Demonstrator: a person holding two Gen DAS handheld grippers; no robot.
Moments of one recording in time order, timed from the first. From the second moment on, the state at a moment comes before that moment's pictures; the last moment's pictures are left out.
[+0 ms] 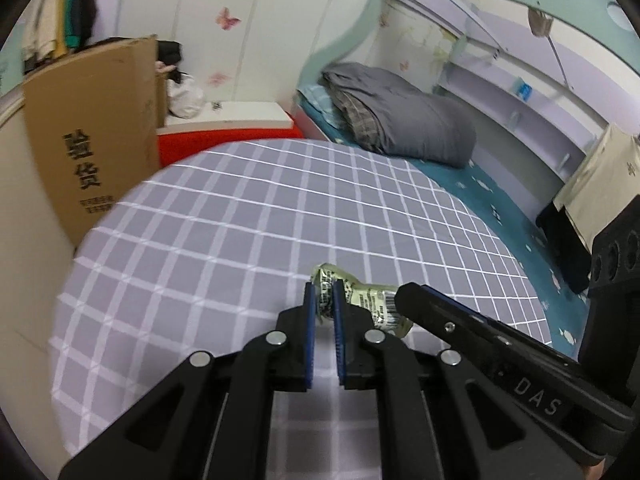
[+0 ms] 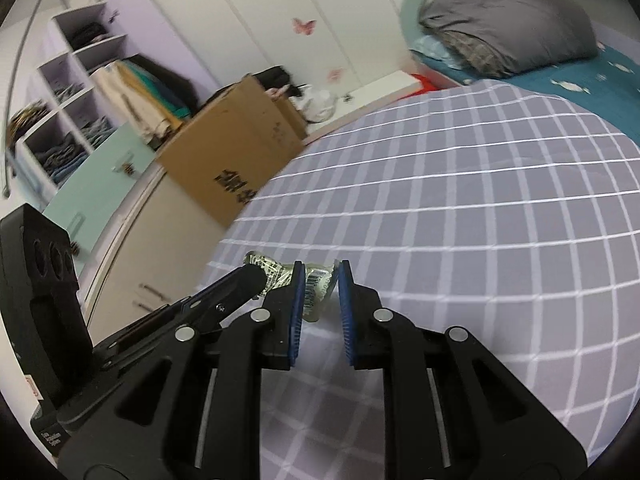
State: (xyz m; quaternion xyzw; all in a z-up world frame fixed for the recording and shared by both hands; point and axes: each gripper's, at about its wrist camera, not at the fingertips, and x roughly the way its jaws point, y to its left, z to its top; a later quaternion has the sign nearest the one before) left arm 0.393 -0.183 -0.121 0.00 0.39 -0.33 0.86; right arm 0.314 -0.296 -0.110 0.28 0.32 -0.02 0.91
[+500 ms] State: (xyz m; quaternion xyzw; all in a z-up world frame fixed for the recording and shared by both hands) left arm 0.320 0.029 -0.092 -0.05 0.36 -0.22 0.91; right arm 0.288 -0.102 -0.094 0.21 0.34 0.12 0.91
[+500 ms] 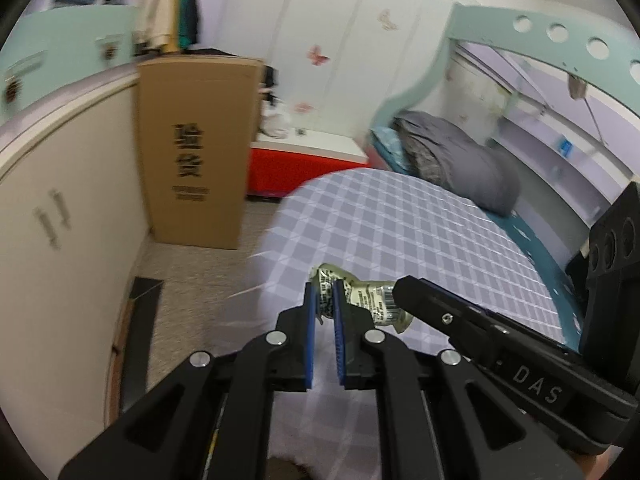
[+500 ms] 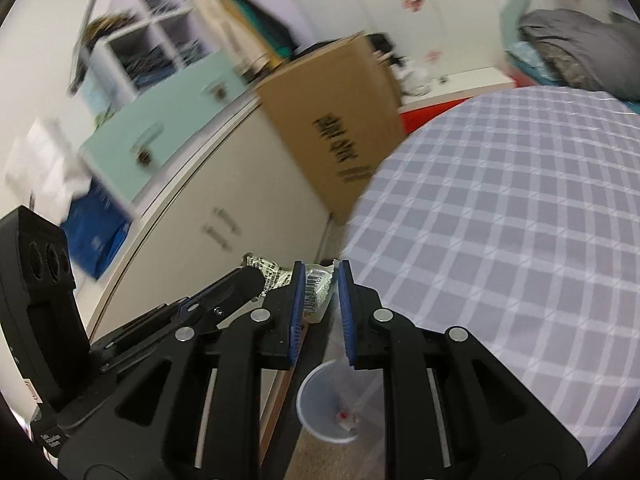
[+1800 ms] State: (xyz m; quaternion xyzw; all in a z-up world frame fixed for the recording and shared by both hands) left arm 0.135 0.100 -0.035 0.01 0.24 0.00 0.97; right arm 0.089 -0.070 -0.032 0.03 0.22 0.10 0.97
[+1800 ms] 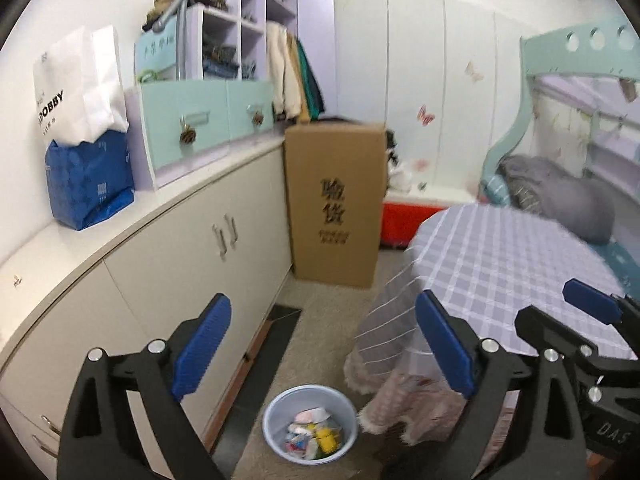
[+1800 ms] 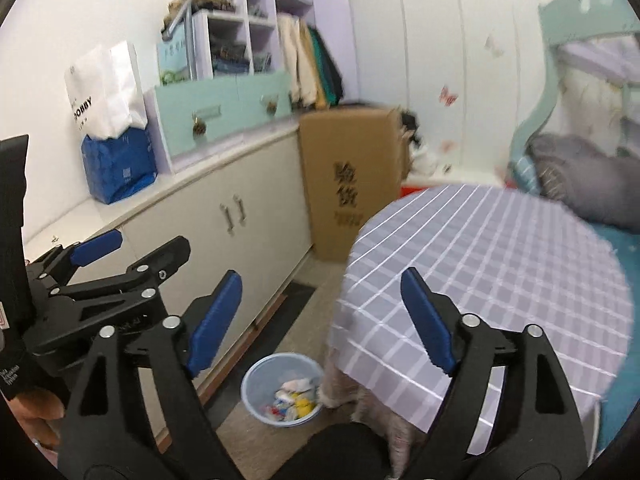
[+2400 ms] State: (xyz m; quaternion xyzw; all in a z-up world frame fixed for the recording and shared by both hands) left arm 0.012 0.050 0.004 0.02 0.15 -0.03 0.99; right arm -0.019 -0.111 -0.015 0.03 0.14 0.05 0.99
